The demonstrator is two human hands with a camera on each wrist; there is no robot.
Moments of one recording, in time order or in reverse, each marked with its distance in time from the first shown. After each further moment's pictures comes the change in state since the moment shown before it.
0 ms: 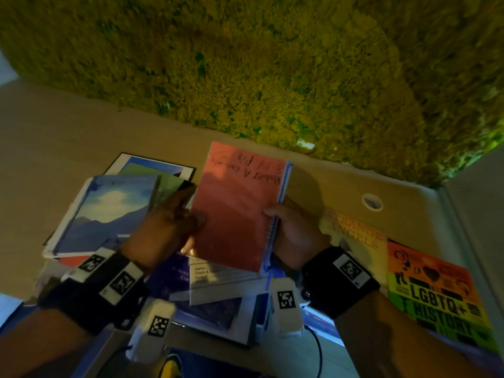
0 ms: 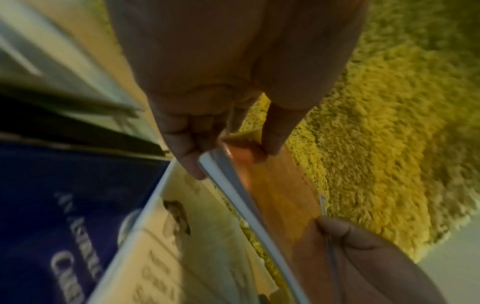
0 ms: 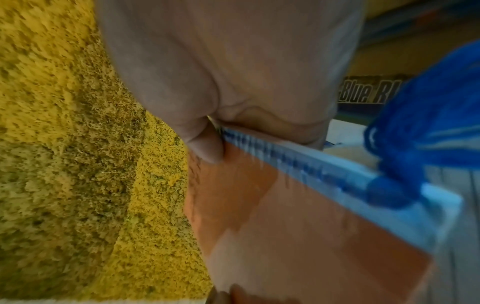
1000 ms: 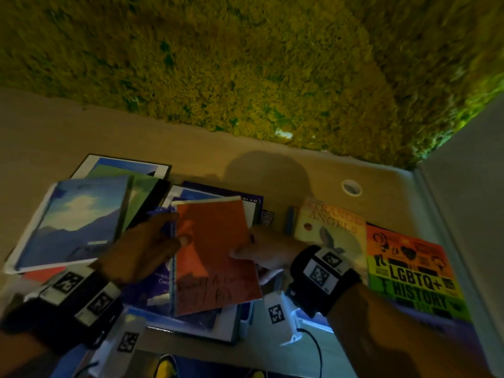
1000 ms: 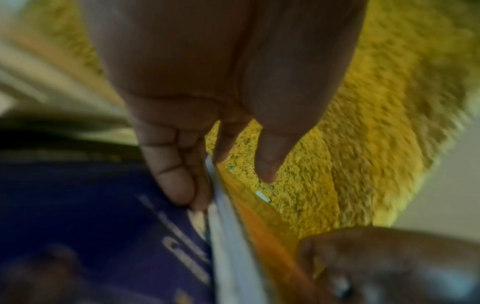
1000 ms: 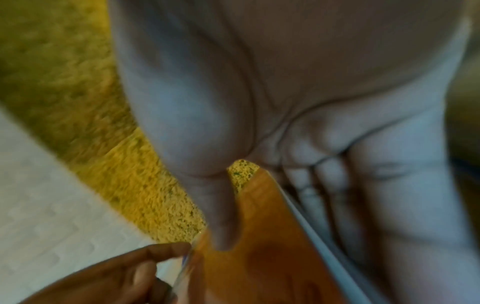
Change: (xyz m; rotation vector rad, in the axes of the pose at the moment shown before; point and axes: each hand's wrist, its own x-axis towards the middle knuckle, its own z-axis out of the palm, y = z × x) left_hand -0.002 -0.020 0.000 0.579 -0.221 -0.028; right_hand -0.023 -0.004 -0.015 -1.060 -0.146 0.363
